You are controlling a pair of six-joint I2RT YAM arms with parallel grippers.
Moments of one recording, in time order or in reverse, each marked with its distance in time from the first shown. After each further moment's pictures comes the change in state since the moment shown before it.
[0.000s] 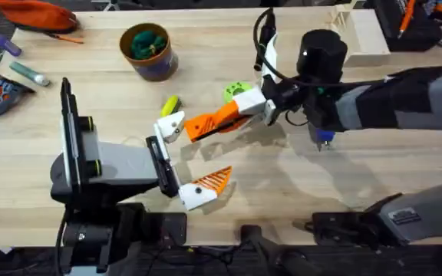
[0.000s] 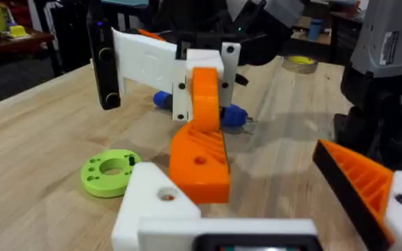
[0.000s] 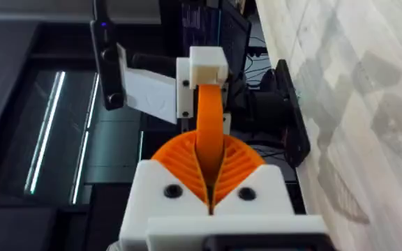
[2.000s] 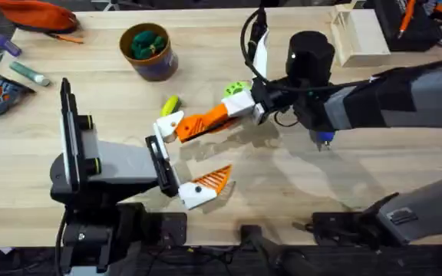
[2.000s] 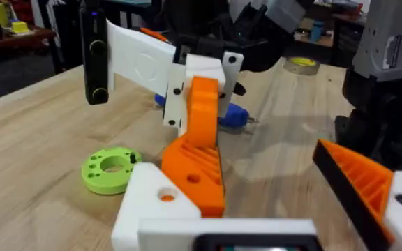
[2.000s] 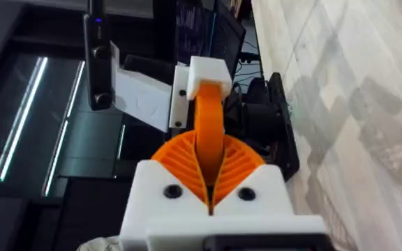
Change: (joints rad) left arm 0.000 0.000 0.000 0.000 -0.004 -0.018; right arm 0.059 0.043 0.030 0.051 0.056 -0.063
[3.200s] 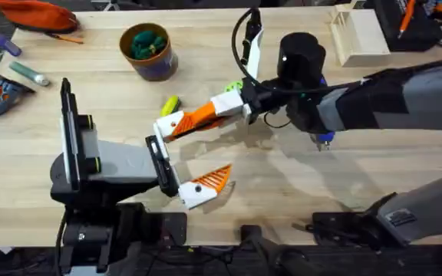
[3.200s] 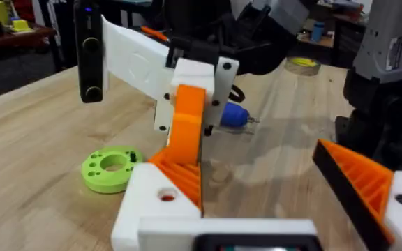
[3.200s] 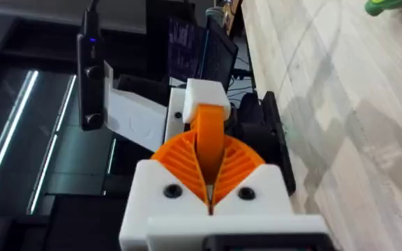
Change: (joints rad) left arm 0.000 0.000 0.000 0.000 -0.003 -0.007; right arm 0.054 0.014 0.021 0.011 0.118 0.005
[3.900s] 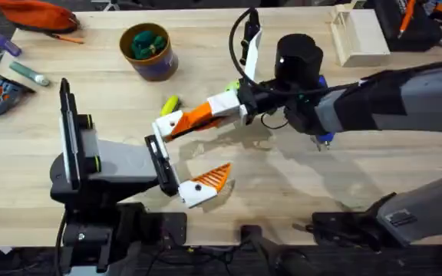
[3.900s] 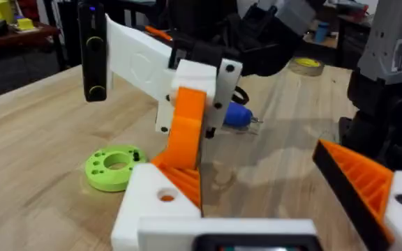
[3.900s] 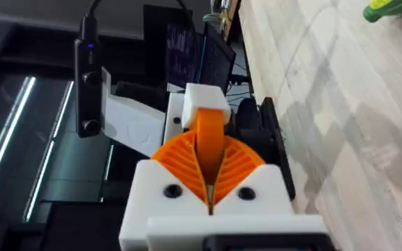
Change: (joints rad) left arm 0.000 0.000 0.000 0.002 -0.011 -0.005; right arm 0.019 0.000 0.001 0.005 0.042 0.008
